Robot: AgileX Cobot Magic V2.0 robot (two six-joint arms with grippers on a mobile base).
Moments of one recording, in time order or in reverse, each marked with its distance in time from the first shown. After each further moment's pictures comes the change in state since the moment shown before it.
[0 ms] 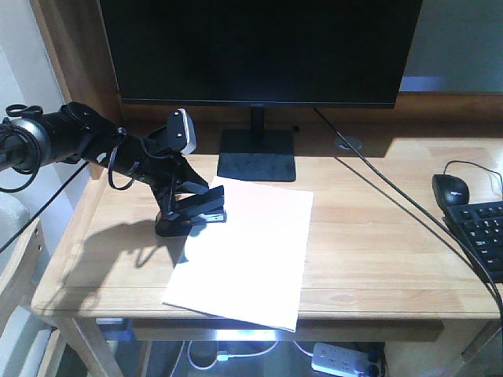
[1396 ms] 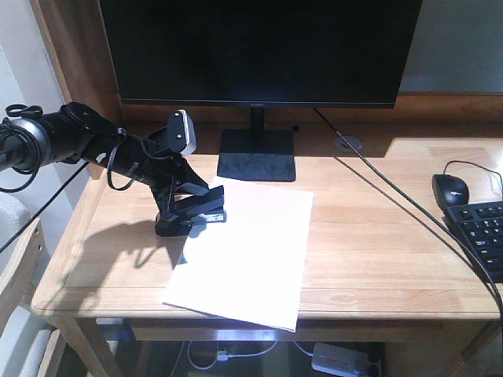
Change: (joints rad) left arm 0.002 0.000 0.000 0.003 0.022 0.032; right arm 0.000 0.089 -0.097 -0.018 -0.096 0.000
